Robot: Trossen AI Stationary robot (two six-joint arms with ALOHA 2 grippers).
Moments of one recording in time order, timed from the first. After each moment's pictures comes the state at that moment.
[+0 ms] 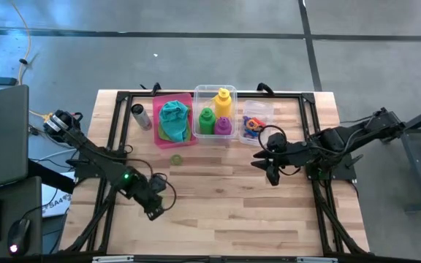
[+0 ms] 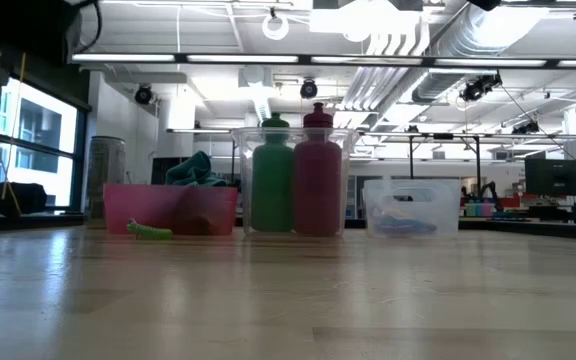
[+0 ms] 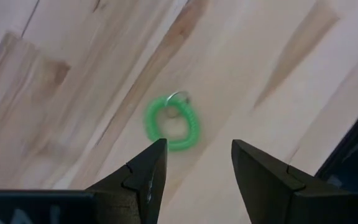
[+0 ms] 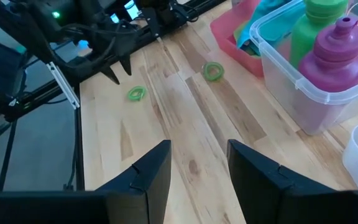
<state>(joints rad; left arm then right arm) -0.65 1.34 0.90 -0.75 -0.03 -1.27 0.38 1.10 1.13 -0.65 0.37 0.73</state>
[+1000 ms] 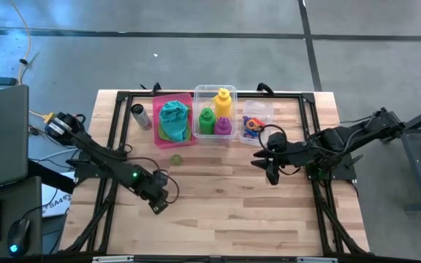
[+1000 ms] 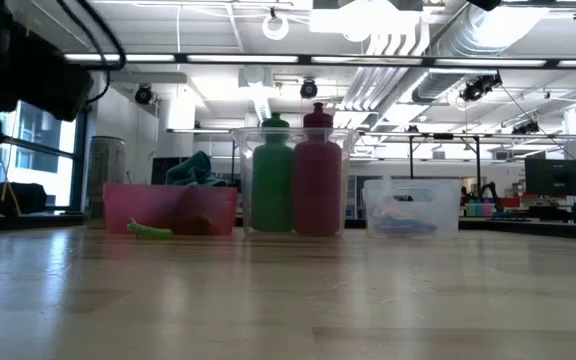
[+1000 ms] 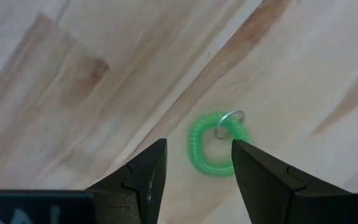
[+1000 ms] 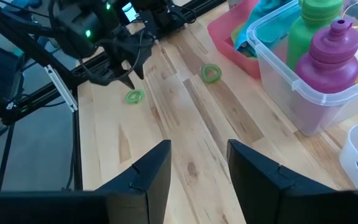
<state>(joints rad) -0.56 1.39 0.81 -0.70 0.03 -1.29 0.38 1.10 1.13 -0.65 0.38 0.74</state>
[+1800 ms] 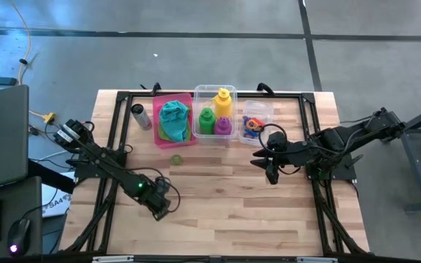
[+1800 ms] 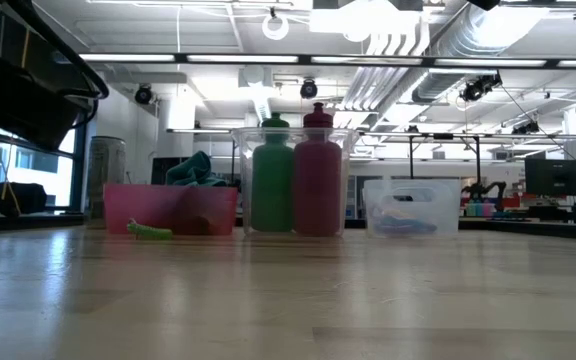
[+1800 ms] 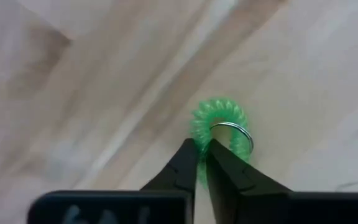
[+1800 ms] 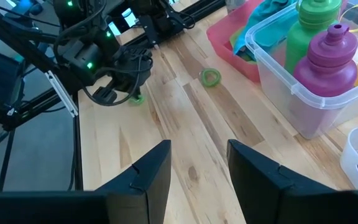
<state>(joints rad) -0.64 1.58 0.81 -0.62 0.06 -1.33 0.38 1.10 1.13 -0.64 0.39 0.74</state>
